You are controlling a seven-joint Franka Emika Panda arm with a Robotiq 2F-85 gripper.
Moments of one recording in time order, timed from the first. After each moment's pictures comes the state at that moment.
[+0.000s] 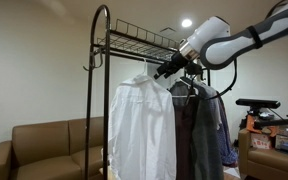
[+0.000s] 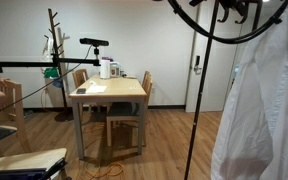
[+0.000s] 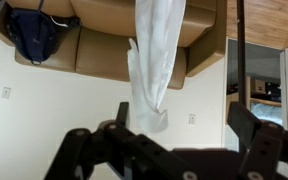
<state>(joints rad) 0.03 -0.09 -0.04 -1.96 -0.29 2.88 0.19</state>
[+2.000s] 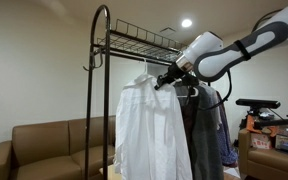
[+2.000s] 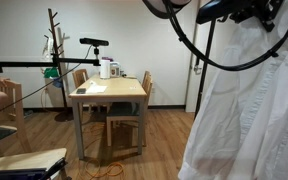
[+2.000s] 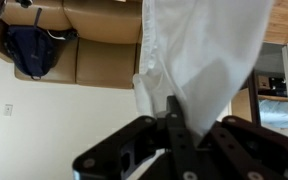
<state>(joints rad) 0.03 0.01 -0.06 -1.96 -0.24 2.97 0.21</state>
